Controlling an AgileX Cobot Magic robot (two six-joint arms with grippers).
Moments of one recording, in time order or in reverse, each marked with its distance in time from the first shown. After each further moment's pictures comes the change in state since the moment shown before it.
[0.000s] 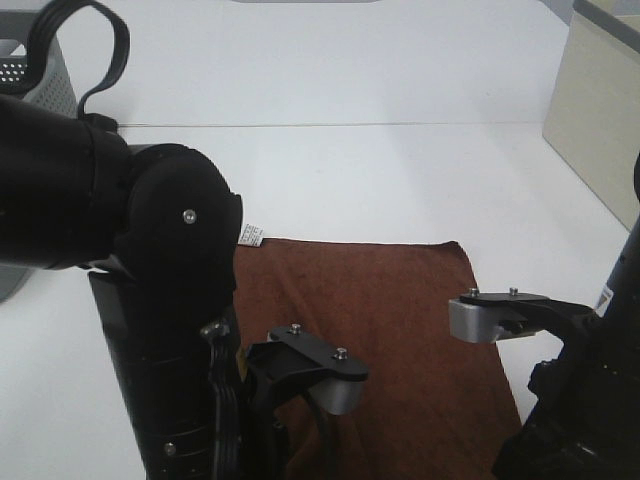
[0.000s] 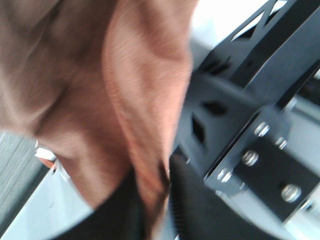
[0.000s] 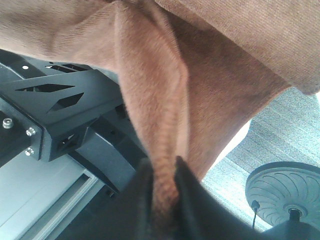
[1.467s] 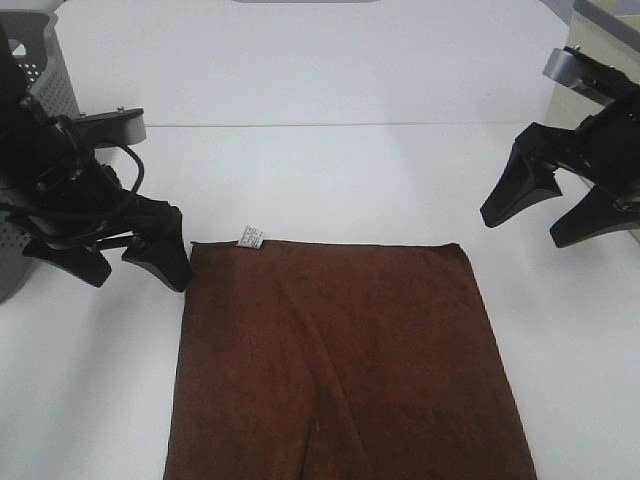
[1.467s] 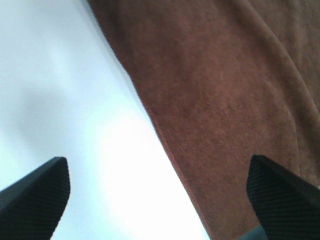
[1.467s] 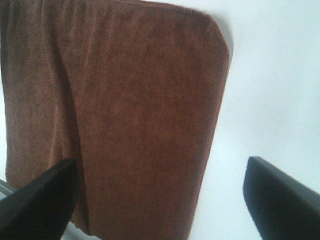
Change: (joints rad) left arm 0.676 0.001 -0.091 0.123 -0.202 0.056; right arm -0.486 0.218 -0.459 0.079 -0.114 -0.120
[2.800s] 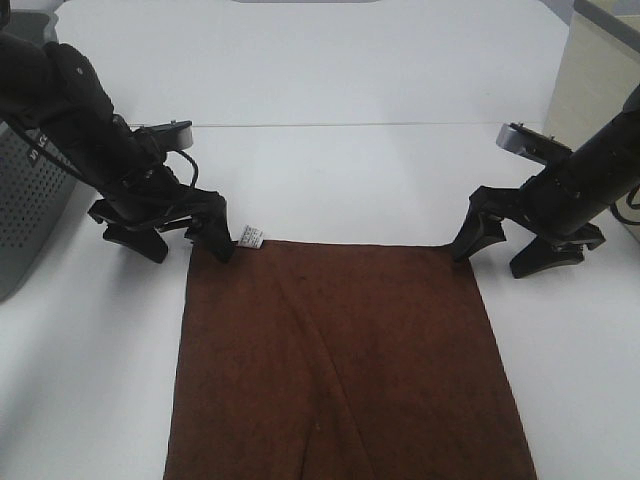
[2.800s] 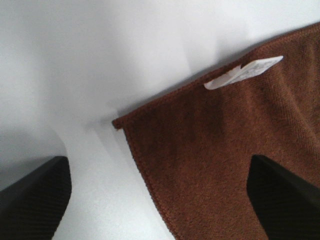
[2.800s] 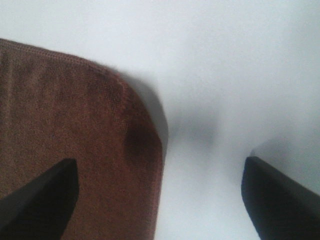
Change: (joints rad) left arm 0.042 0.411 -0.350 -0.079 -0.040 0.105; right arm 0.000 0.346 -0.079 0.084 -0.225 -0.128
